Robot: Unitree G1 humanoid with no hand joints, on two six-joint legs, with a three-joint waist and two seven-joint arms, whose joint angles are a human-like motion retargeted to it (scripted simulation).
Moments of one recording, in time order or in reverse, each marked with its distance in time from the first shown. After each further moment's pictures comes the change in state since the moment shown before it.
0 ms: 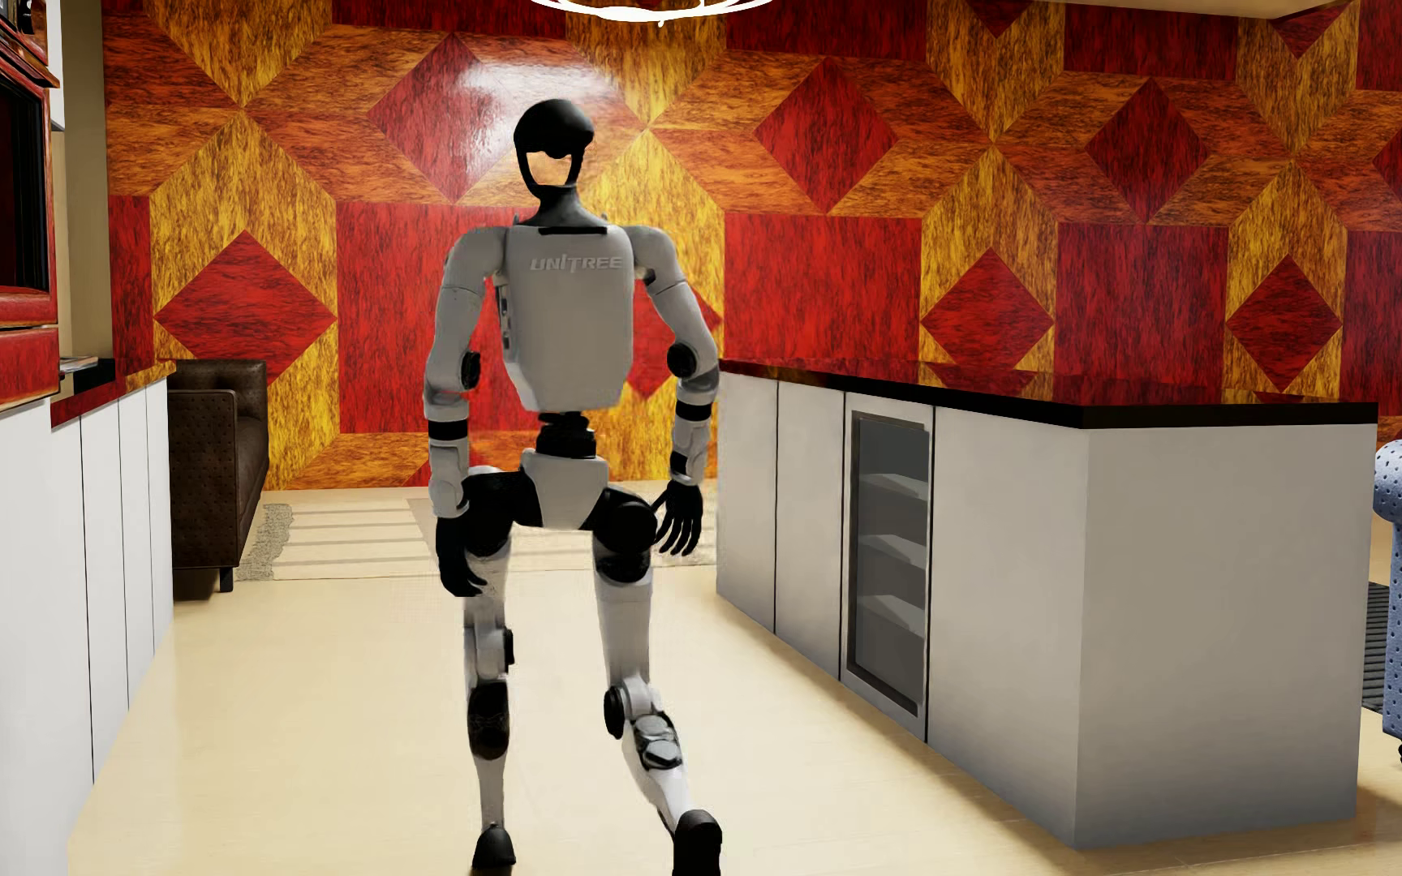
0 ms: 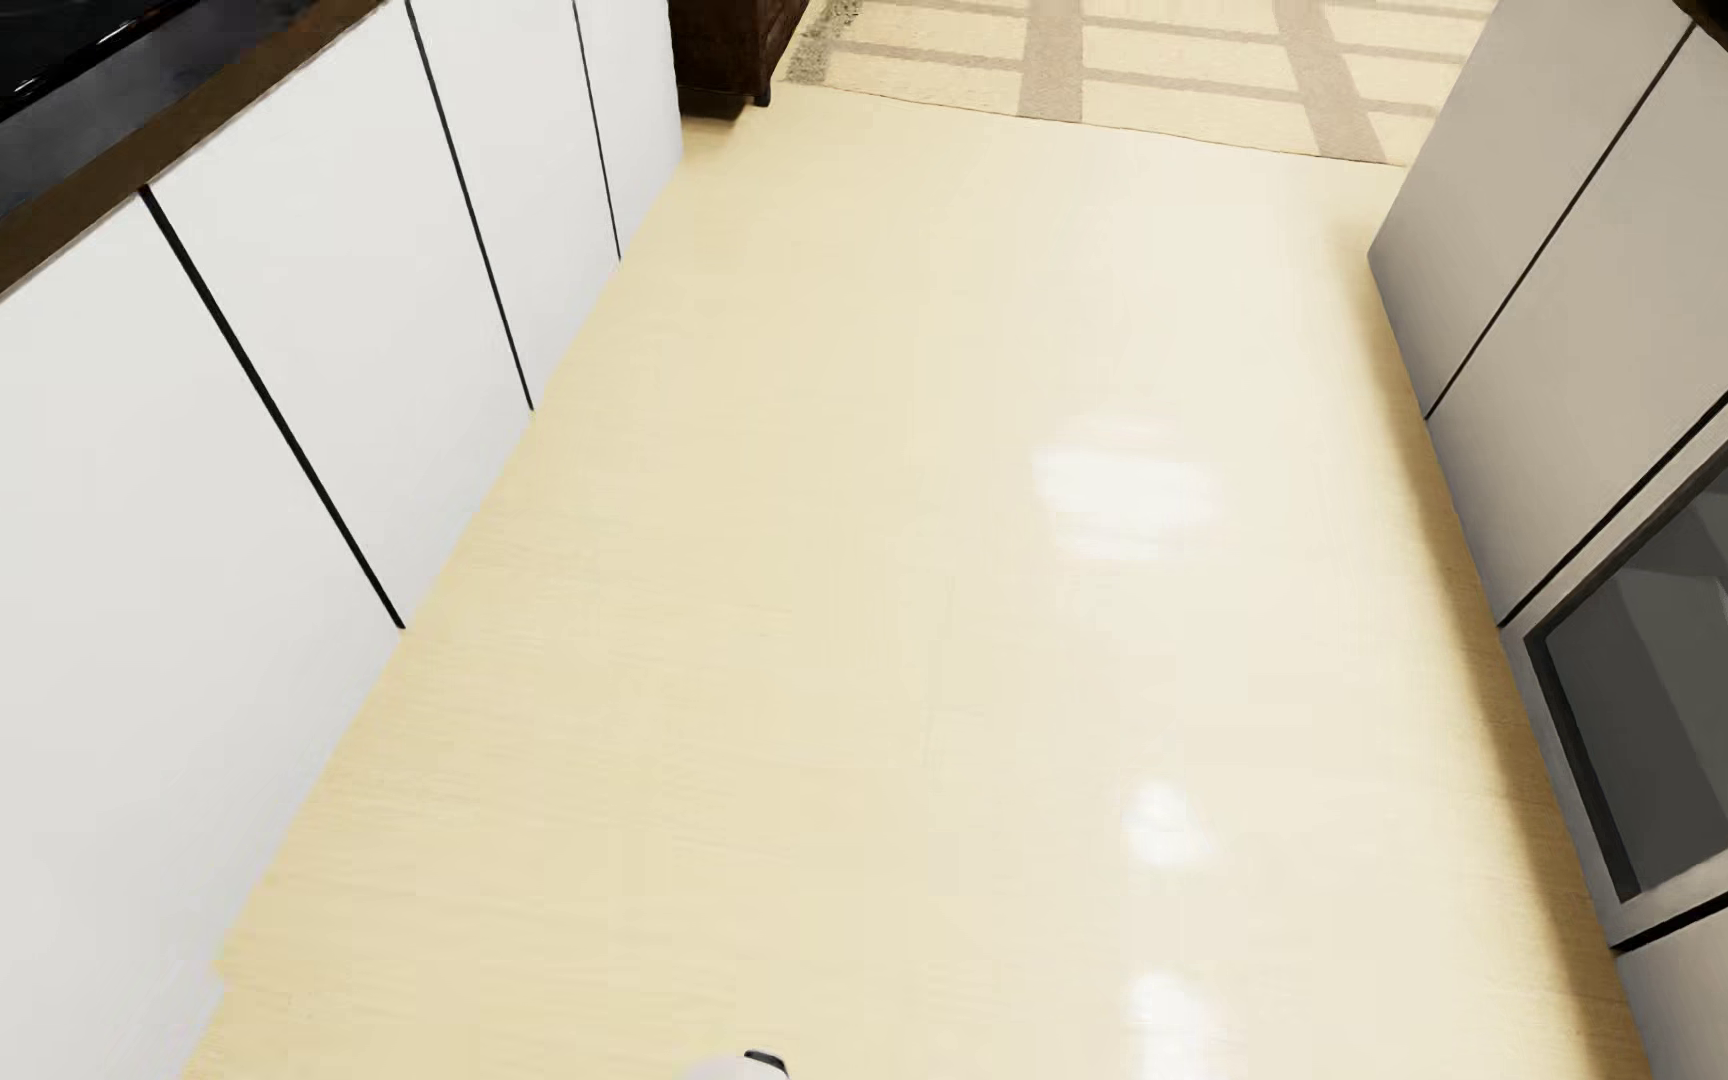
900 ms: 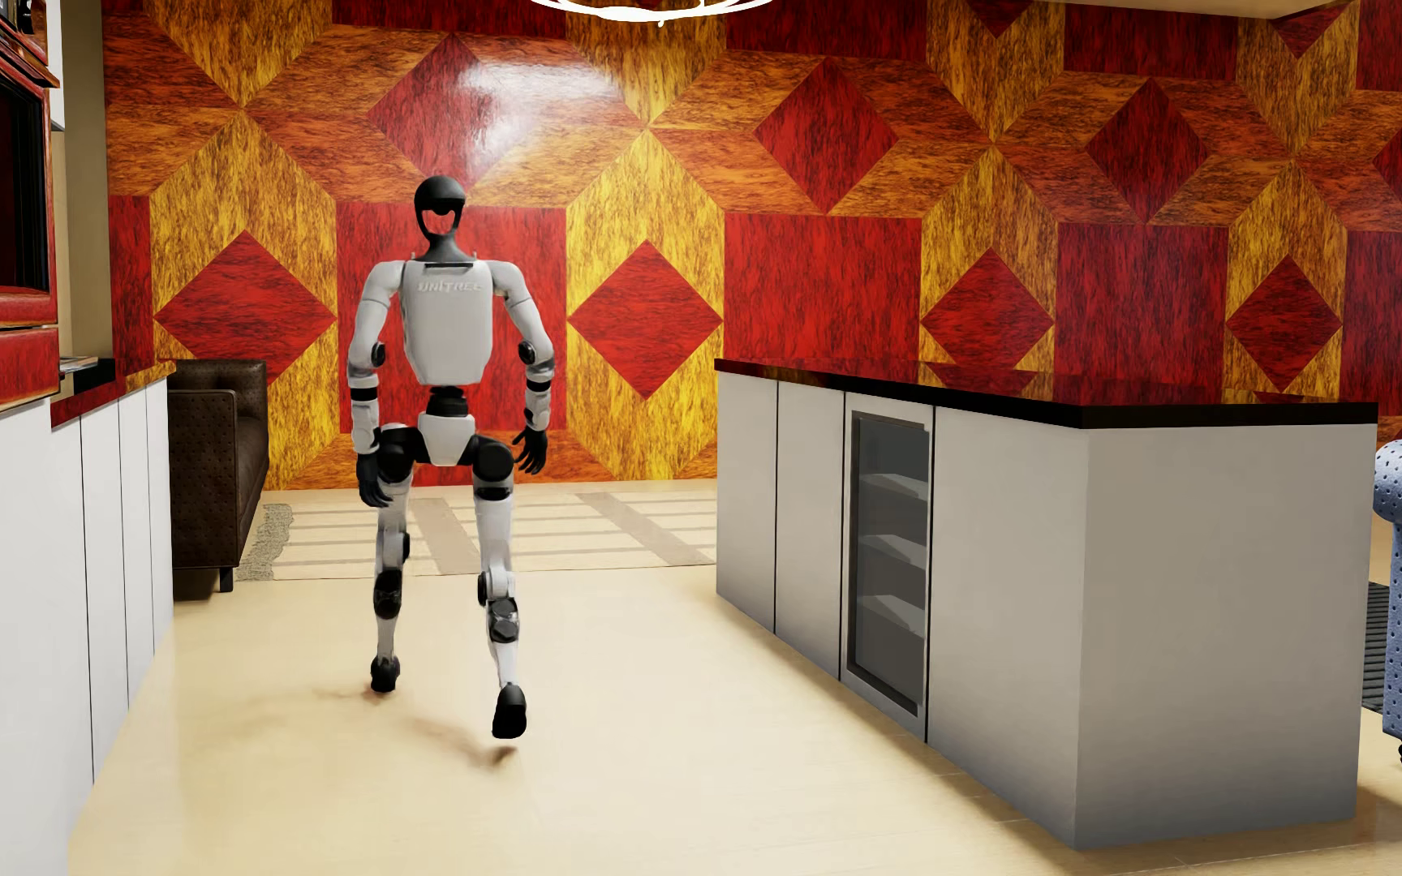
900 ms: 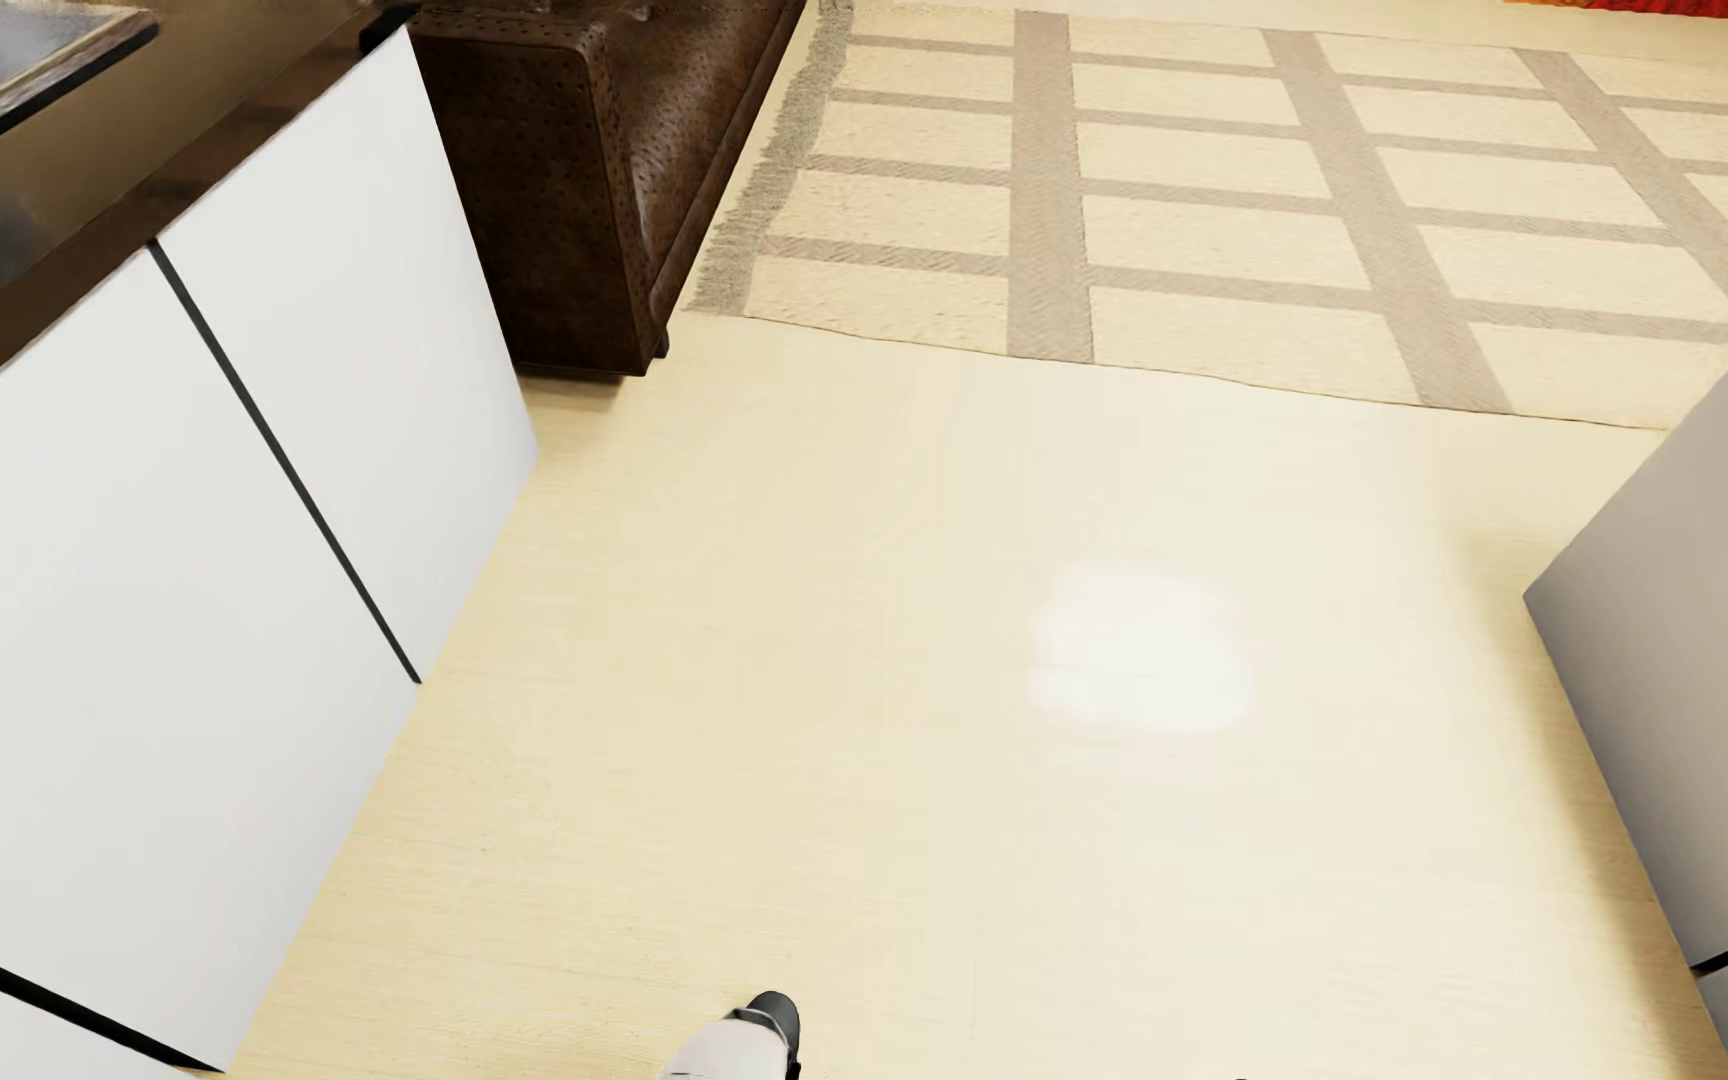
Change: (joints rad) body -0.049 0.298 0.075 0.166 0.070 0.055 0.000 0.000 0.000 -0.216 -0.560 0.078 -0.032 -0.303 -0.291 0.000 -0.022 0.000 0.000 0.028 -0.138 -0.026 -0.122 0.000 0.000 0.000 0.000 0.000 0.000
